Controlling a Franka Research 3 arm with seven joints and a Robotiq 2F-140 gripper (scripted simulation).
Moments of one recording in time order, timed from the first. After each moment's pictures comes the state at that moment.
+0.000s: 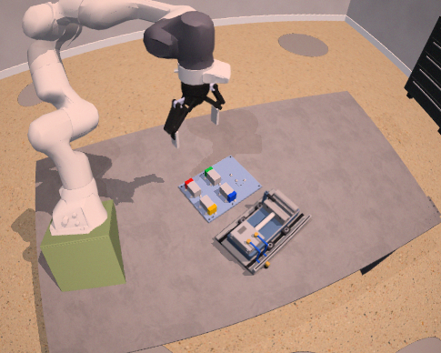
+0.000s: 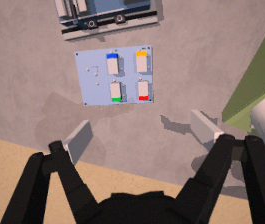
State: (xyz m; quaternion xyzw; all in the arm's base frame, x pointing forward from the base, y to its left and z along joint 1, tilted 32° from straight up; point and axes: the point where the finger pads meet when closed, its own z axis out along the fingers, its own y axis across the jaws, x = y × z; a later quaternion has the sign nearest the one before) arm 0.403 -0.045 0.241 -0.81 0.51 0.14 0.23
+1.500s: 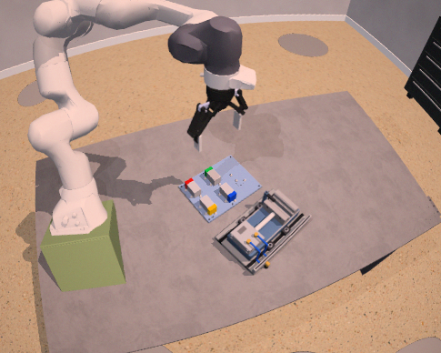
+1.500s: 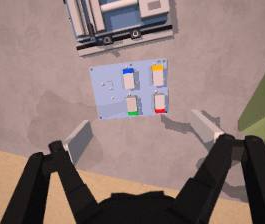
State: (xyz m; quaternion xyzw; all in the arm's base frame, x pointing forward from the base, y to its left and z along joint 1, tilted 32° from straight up) arm 0.466 -0.058 0.219 -0.80 0.53 0.15 0.23
